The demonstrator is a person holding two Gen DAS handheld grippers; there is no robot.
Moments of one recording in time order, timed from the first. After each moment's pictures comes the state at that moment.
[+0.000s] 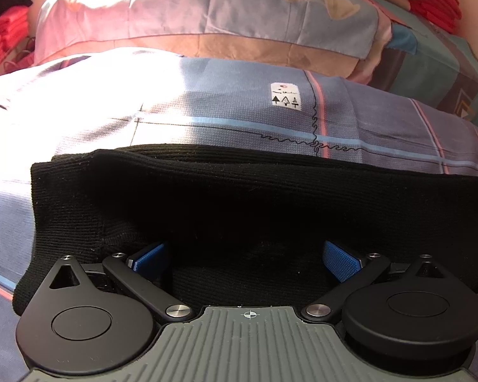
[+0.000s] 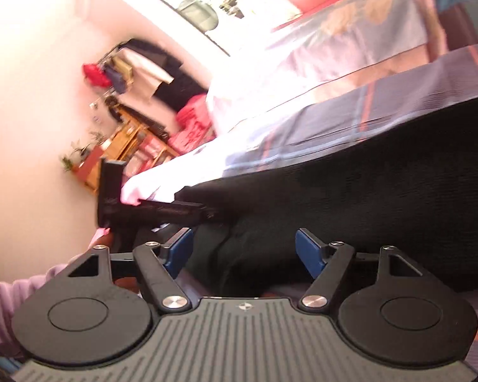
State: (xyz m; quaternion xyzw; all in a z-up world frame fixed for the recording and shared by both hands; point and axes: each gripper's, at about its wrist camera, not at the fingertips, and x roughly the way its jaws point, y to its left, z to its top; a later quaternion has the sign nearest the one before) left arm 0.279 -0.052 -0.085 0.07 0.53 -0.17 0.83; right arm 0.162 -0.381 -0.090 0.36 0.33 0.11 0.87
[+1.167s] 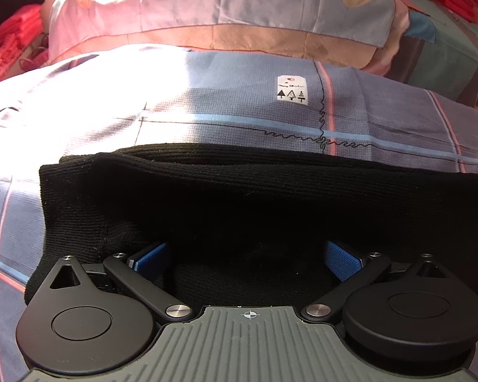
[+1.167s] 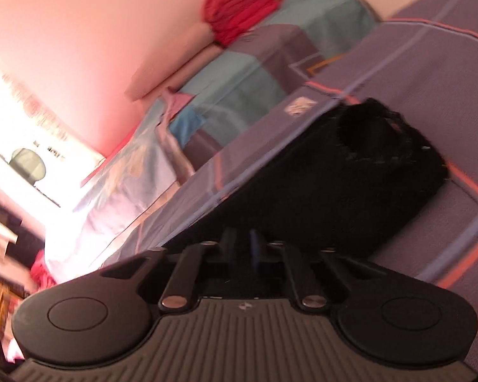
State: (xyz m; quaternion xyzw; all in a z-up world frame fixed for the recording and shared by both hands) left arm 0.286 -0.070 -0.086 0.10 0.55 -0.13 0.82; right arm 0.014 -0.598 -0.096 0.47 0.19 -0.28 0.82
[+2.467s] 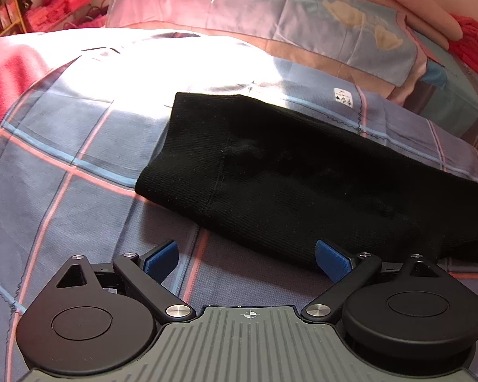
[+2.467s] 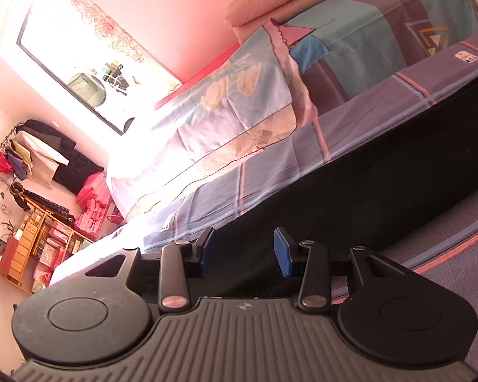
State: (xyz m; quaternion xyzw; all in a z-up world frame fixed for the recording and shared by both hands) left arm 0.211 0.030 -0.041 0.00 0.53 -0.10 0.84; right arm 0.093 -0.385 0.005 0.38 0.31 -0.09 0.87
